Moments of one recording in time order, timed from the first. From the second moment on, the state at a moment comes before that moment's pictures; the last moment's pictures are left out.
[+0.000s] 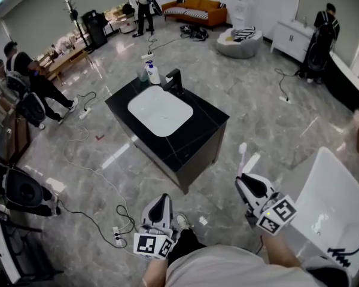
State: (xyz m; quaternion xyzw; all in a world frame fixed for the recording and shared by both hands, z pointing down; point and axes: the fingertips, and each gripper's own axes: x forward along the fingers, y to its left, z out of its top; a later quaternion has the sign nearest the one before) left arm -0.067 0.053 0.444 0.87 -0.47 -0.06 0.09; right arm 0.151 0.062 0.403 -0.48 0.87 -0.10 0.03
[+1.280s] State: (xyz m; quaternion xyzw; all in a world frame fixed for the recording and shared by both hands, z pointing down) left arm -0.173 -0.116 0.464 0.87 -0.46 -0.10 0.13; right arm 0.041 -0.104 0.387 -0.49 0.87 -0.08 0.00
